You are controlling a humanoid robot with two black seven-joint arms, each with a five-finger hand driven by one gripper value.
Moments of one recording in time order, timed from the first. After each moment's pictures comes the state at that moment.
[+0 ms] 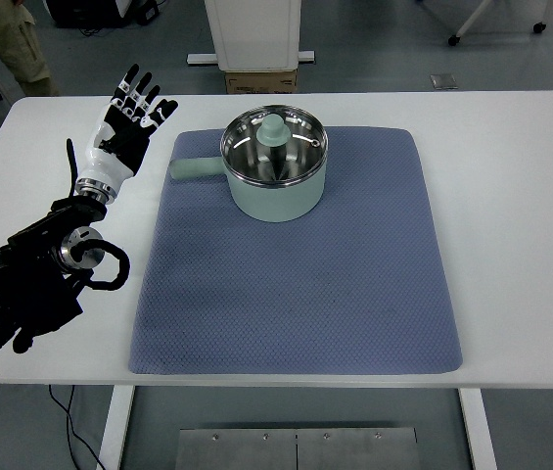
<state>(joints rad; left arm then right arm) -0.96 0.08 -0.17 -0.24 -0.37 -0.44 -0.61 -0.02 0.00 0.47 0.10 -0.45 -0.04 0.03</state>
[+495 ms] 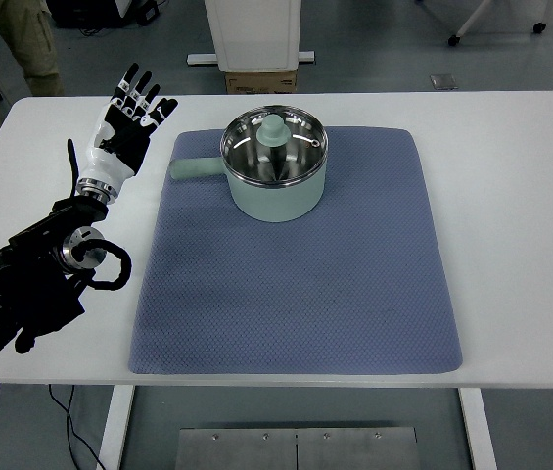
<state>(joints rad) -0.95 0.08 -0.18 -0.24 -0.37 -0.44 -0.61 -0.02 0.00 0.47 0.10 -0.45 -0.04 0.03</state>
